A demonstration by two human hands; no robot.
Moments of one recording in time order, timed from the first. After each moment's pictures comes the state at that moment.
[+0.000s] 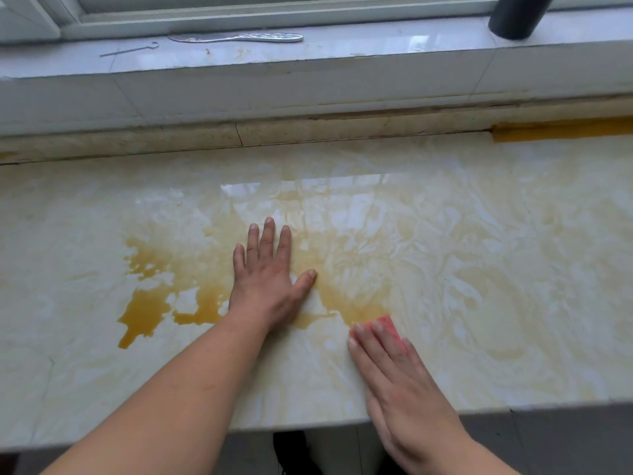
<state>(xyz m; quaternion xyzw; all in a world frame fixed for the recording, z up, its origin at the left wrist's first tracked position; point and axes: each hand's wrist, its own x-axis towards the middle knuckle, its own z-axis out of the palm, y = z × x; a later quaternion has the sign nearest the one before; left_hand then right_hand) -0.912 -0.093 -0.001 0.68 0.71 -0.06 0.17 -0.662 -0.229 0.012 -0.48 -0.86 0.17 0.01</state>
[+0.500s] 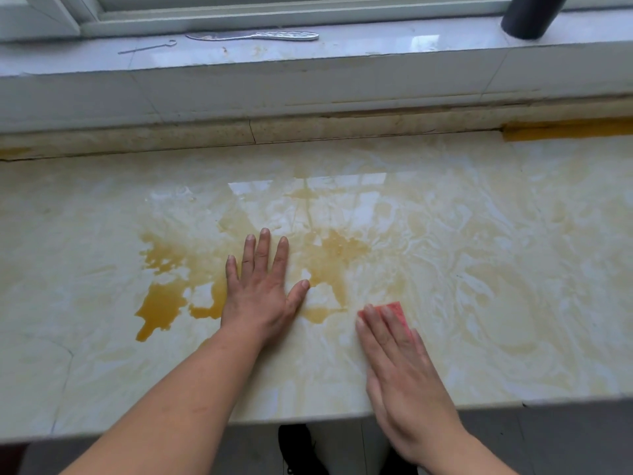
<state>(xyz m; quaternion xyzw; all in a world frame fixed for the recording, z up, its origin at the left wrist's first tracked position) -0.940 -0.124 0.001 0.68 0.70 -0.08 0.17 -0.689 -0.227 0.018 -0.55 -0.81 0.20 0.00</state>
